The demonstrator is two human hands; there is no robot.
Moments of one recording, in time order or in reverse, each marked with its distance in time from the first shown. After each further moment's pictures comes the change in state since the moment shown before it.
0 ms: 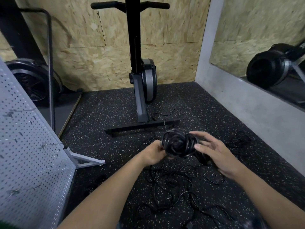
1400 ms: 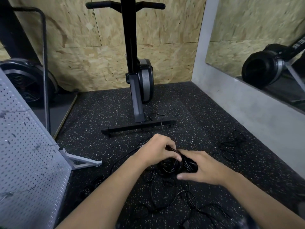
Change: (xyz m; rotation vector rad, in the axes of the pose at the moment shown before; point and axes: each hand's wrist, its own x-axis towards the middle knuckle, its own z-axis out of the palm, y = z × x) left_hand -0.009 0.048 -0.004 0.303 0.084 0.241; right_hand 0.005 0.043 0.002 -0.873 -0.264 -0.092
